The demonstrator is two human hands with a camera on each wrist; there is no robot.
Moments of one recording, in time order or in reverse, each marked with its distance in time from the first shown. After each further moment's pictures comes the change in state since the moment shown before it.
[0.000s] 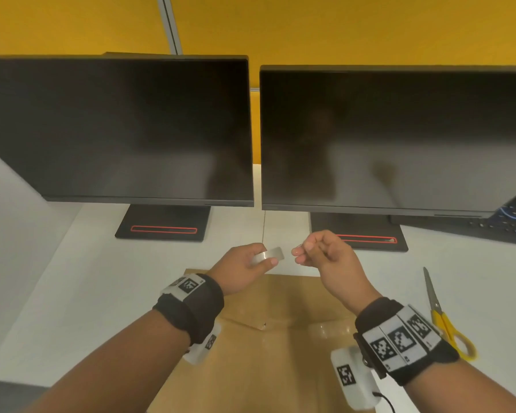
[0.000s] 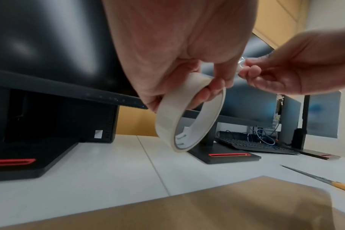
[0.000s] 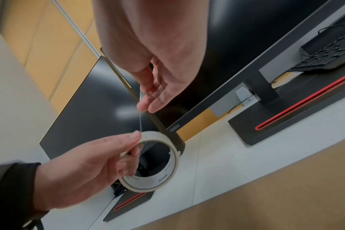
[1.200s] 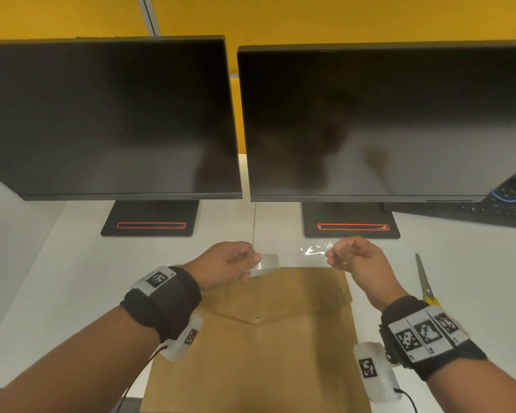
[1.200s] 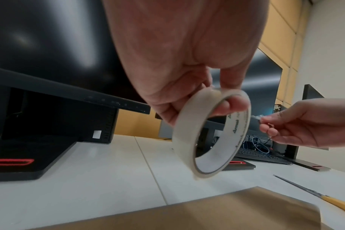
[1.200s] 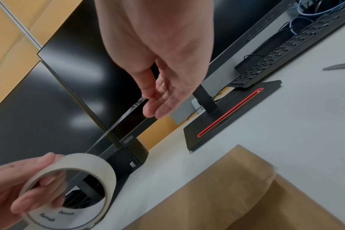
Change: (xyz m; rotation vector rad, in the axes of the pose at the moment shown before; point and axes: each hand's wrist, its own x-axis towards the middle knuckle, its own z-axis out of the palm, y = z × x) left_hand -0.007 0.000 -0.015 -0.040 -0.188 -0.062; right_hand -0.003 0.028 -0.057 0.018 0.232 0.236
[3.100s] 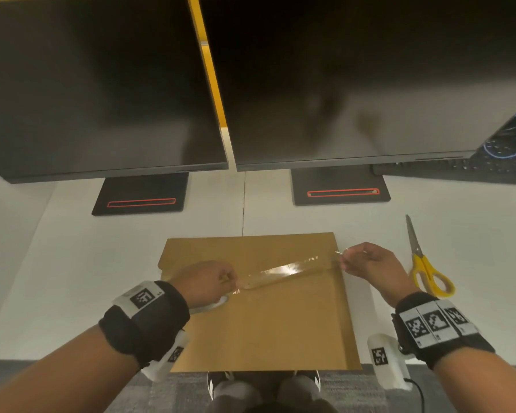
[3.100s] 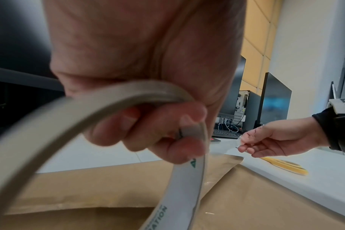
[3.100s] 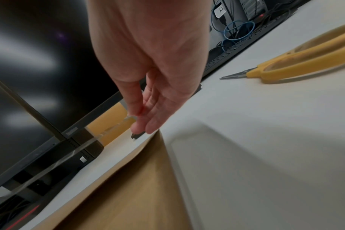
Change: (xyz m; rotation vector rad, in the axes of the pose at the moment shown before) left_hand -0.048 -0.011 0.045 0.484 -0.128 -0.311; right_hand -0.020 0.079 -0.057 0.028 -0.042 0.137
